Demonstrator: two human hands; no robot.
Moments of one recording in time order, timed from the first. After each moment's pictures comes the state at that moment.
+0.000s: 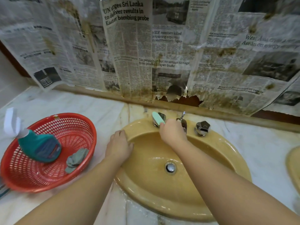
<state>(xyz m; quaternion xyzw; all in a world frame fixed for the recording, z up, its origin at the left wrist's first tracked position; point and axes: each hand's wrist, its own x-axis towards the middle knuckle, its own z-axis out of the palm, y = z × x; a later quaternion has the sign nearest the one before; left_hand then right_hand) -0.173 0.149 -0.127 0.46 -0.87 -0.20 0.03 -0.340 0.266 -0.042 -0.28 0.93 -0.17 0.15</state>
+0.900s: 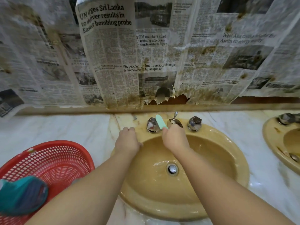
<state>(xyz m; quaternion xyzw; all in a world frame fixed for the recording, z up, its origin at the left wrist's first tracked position) -0.245 0.103 -0.118 0.34 -0.92 -0.21 -0.02 -0.324 0.258 -0.051 -0.13 0.95 -0.25 0.12</state>
